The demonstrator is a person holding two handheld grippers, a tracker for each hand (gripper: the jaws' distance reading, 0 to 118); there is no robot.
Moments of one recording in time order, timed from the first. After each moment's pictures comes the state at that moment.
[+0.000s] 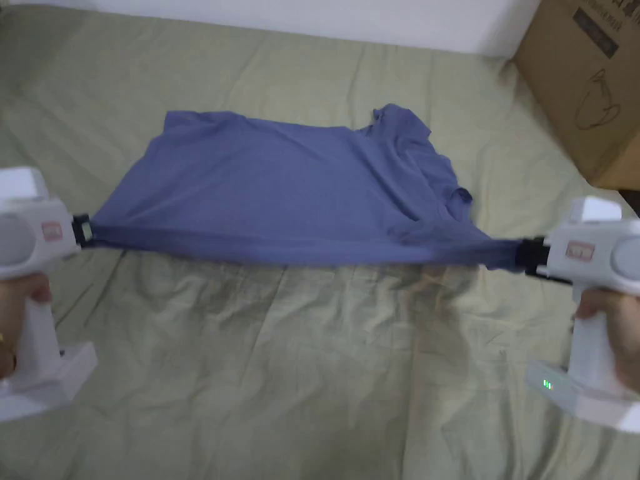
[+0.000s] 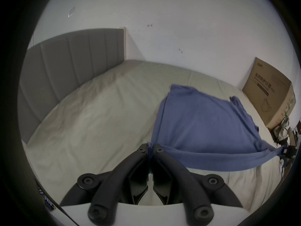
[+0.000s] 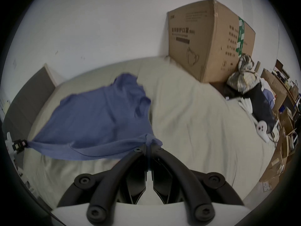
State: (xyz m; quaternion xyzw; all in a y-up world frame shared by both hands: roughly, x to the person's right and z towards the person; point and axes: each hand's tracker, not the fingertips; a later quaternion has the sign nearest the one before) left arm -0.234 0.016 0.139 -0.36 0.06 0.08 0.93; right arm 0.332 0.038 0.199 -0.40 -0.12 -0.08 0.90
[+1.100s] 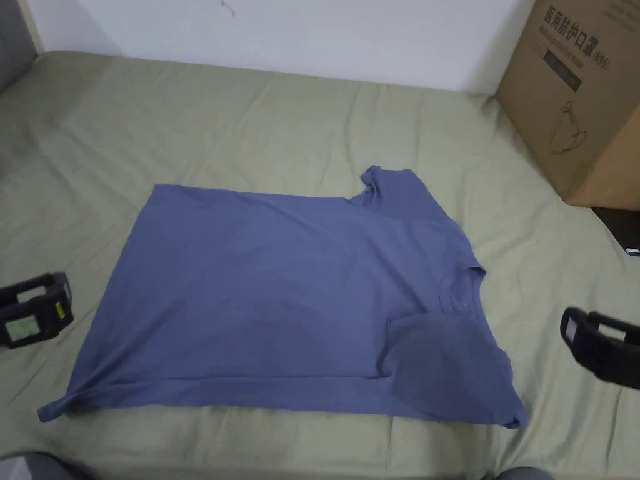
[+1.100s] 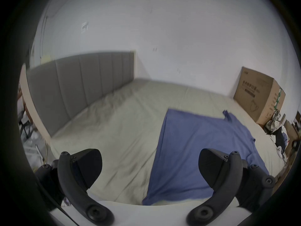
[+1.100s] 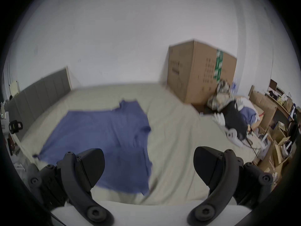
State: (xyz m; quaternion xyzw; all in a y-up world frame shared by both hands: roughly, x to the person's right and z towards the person) left arm -0.245 0.100 0.321 -0.22 0.06 0.04 0.97; right arm 0.306 0.130 0.416 -0.22 -0.11 -0.01 0.97
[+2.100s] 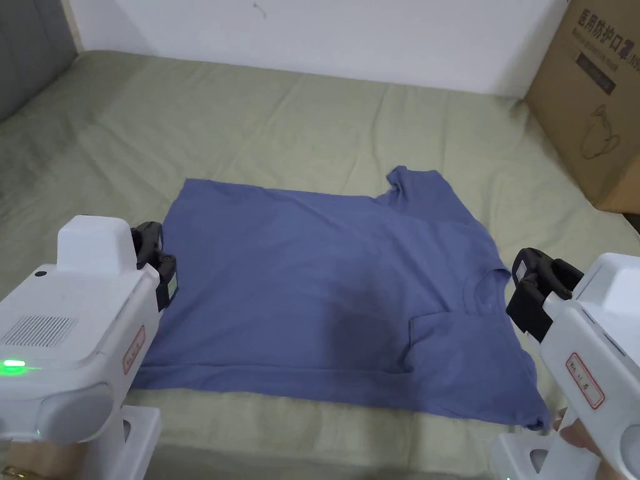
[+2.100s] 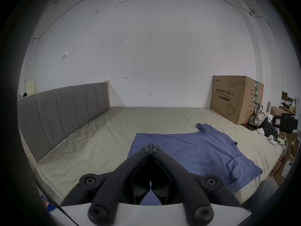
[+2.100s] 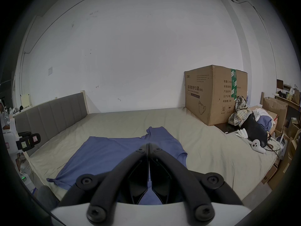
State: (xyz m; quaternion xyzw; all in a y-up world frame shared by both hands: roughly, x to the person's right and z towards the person) left arm -0.176 0.091 0.336 -0.13 -0.03 0.00 0.99; right arm 0.211 0.105 0.385 -0.13 -0.04 -0.03 0.99
